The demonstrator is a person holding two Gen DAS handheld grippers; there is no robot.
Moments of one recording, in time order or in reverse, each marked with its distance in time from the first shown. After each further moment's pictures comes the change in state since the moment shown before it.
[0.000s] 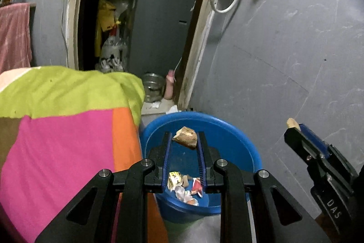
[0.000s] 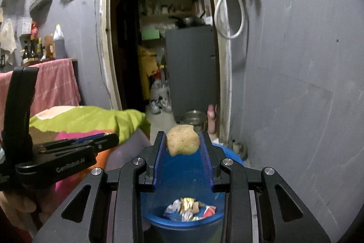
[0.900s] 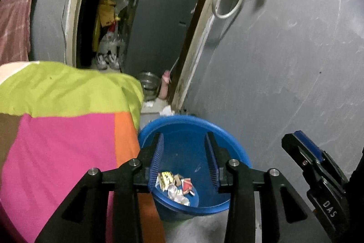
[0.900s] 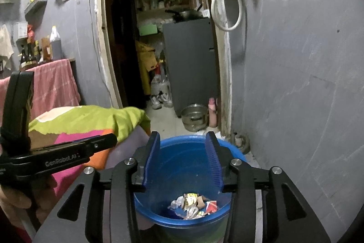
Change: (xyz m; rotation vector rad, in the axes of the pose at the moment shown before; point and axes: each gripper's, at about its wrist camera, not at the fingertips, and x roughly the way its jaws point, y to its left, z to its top) left arm -0.024 0.011 0.013 -0.052 -0.028 -0.049; right arm -0.004 -0.004 0.017 0.029 0.003 0.001
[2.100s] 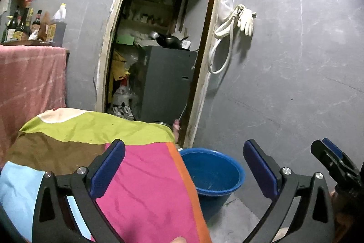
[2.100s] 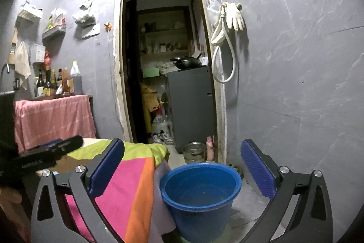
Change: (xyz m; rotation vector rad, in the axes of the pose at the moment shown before) left arm -0.215 0.003 -0.041 0.093 -0.324 0.041; right arm -0.167 0.082 -0.002 -0.015 -0.249 -0.049
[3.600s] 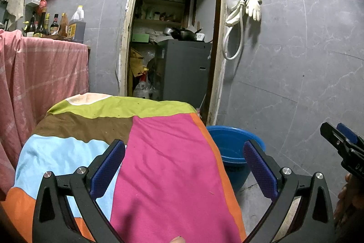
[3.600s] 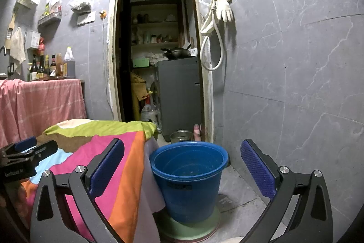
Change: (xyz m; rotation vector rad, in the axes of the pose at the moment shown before) left arm -0.036 0.008 -0.072 0.052 0.021 0.125; right arm -0.033 0.001 -0.051 -0.022 0.043 -0.083
